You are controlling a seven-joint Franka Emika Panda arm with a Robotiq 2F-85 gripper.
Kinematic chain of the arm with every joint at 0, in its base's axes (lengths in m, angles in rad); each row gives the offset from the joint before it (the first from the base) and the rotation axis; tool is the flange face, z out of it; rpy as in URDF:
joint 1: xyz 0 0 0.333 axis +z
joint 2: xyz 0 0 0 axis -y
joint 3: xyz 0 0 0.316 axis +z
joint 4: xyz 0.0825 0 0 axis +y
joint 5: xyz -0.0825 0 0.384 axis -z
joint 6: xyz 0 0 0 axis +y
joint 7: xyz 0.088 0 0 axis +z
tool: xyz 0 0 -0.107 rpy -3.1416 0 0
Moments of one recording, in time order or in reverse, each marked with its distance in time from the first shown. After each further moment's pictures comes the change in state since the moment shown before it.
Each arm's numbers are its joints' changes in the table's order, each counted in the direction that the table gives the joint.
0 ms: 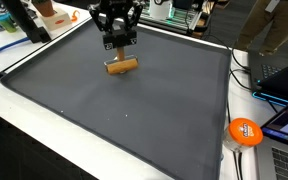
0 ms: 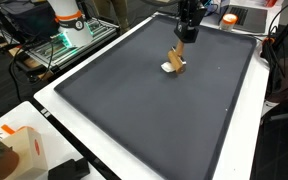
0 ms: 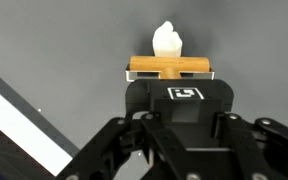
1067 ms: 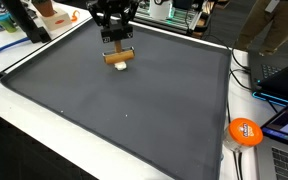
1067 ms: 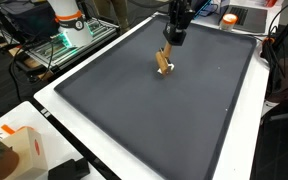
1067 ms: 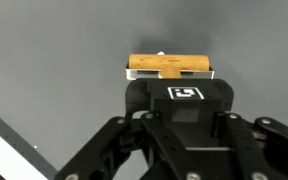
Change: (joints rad) arm 0.002 0.015 -0.024 0.020 0.044 0.103 -0.018
